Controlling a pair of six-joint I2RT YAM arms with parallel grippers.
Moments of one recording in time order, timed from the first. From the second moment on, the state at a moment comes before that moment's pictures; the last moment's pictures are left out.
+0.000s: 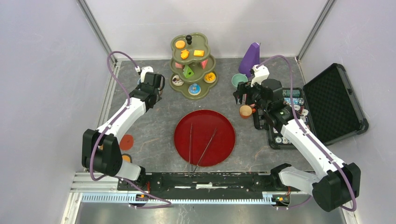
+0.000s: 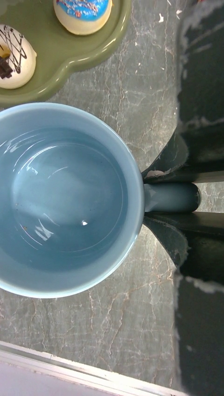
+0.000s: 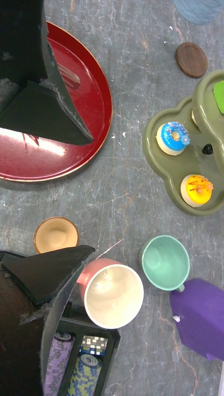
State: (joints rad) left arm -0.29 1.45 1.10 -0.46 -0.52 -0.39; right arm 0.40 1.12 0.92 -0.16 0.01 0.12
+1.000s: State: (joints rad) left arm -0.21 1.69 1.17 -0.29 -0.41 -0.42; right arm 0.40 1.13 0.89 -0.16 0.01 0.10
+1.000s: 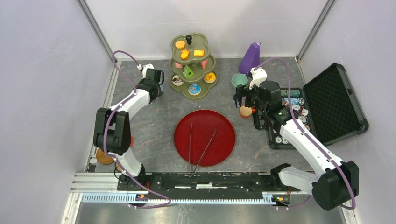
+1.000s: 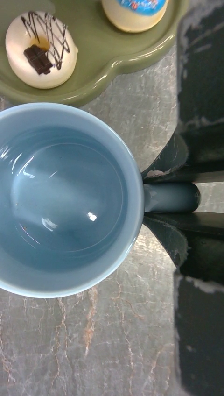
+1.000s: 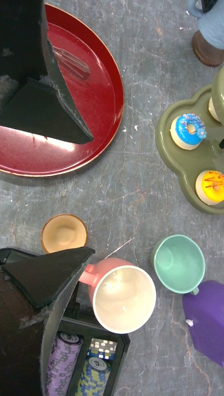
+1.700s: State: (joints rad) left arm -0.16 1.80 1.16 -0.15 -0.41 -0.38; right arm 0.40 1.10 0.87 -0.17 0.03 0.09
